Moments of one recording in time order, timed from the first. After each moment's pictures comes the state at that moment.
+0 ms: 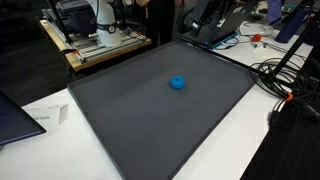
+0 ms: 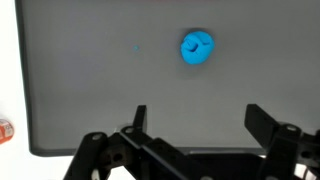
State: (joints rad) arm 0.03 0.99 -0.02 -0.43 -0.04 1.20 0.03
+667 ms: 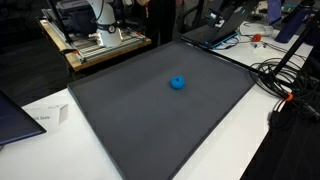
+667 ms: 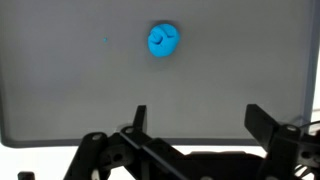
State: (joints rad) arm 0.12 0.97 0.01 -0.45 -0.03 1.23 0.13
